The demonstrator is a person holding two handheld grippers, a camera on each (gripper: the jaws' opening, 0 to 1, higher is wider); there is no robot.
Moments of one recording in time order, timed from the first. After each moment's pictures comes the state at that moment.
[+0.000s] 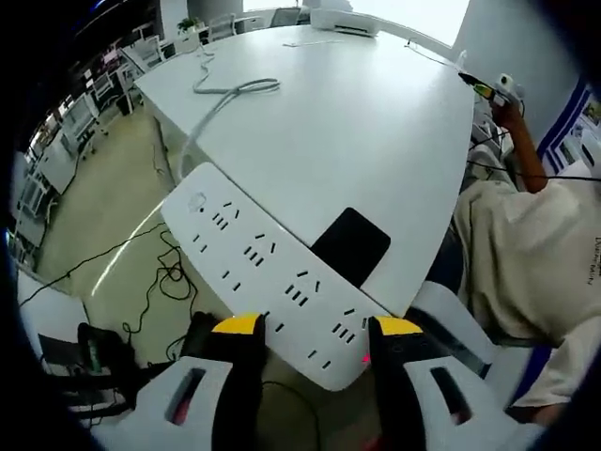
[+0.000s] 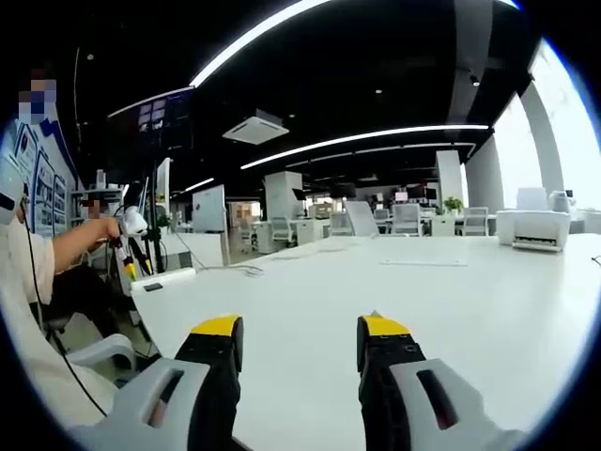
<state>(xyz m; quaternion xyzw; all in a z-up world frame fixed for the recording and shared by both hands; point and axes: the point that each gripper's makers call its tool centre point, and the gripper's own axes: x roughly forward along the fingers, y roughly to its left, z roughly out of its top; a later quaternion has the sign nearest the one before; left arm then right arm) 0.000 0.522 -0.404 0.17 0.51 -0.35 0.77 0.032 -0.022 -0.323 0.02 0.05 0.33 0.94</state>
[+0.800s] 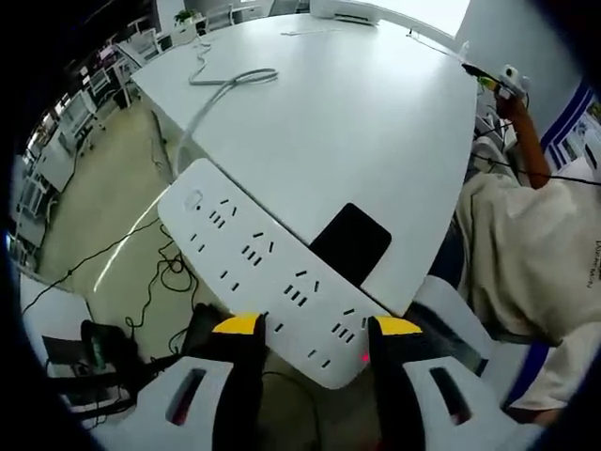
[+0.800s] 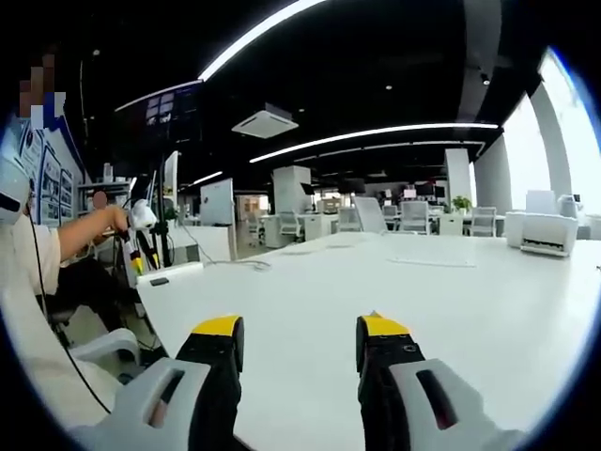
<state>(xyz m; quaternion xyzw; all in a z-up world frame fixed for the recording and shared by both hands) 0.000 0.524 -0.404 0.18 0.53 -0.35 0.75 0.031 -0.008 -0.320 0.00 0.06 0.35 0.93</state>
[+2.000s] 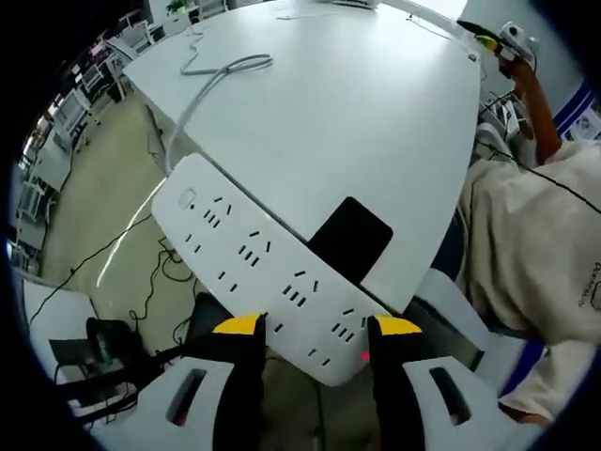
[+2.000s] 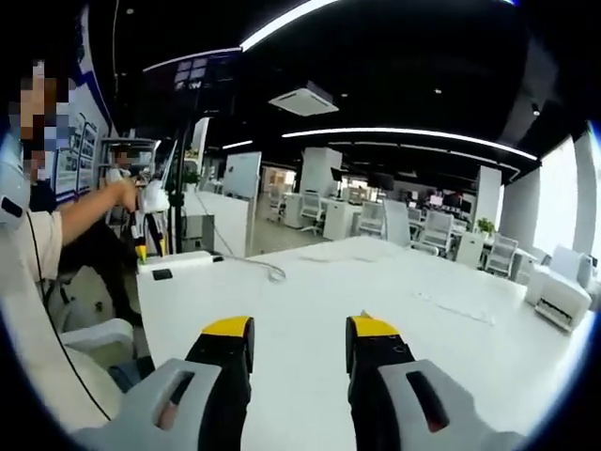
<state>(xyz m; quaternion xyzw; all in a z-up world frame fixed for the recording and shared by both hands) -0.001 0.522 -0.405 0.21 0.56 -0.34 0.73 0.071 0.062 -0.254 -0.10 0.08 0.40 0.91</state>
